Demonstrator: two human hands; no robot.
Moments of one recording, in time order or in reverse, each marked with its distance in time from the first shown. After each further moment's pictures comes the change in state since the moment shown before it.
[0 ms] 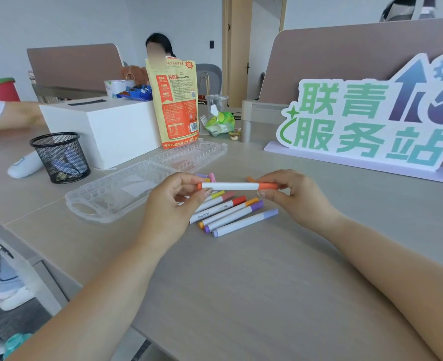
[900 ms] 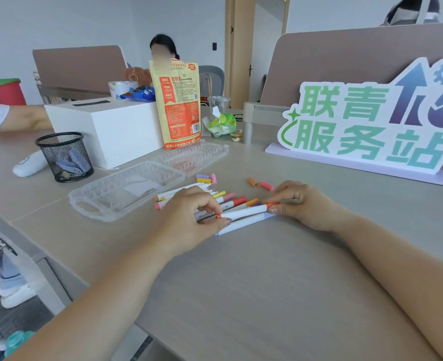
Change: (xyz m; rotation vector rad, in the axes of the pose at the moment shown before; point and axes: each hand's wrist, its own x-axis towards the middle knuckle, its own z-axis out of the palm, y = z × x) left_hand -0.004 -0.018 0.004 0.364 -0.274 0.123; right_hand -0.004 0.025 -0.015 0.028 -0.267 0.133
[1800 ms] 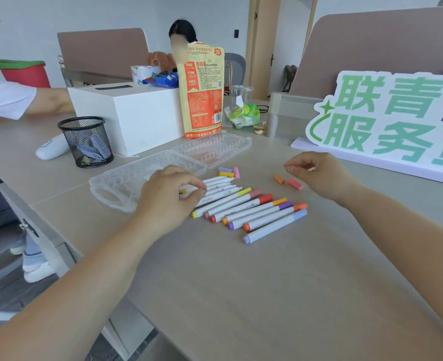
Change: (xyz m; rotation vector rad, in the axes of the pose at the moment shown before) left_hand 0.008 -0.043 -0.041 0.184 0.146 -0.170; right_hand 0.066 -0.006 0.001 -0.036 0.241 0.138
